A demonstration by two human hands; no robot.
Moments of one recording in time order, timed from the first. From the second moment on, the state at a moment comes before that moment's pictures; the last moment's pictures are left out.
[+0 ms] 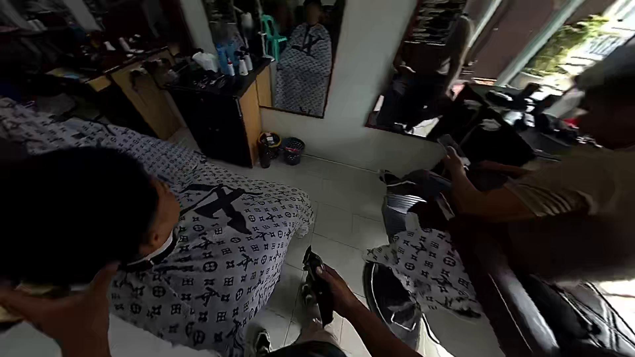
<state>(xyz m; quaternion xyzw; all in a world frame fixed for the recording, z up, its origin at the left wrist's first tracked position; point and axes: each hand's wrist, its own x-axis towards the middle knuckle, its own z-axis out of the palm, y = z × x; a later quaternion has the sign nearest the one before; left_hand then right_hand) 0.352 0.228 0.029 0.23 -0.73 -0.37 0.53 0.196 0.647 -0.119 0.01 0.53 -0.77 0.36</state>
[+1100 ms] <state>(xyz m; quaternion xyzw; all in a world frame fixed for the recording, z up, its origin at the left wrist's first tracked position) 0.300 0.360 0.030 0.22 -0.81 -0.29 0.46 0.113 0.513 -0.023 -0.32 0.52 -0.64 0.46</state>
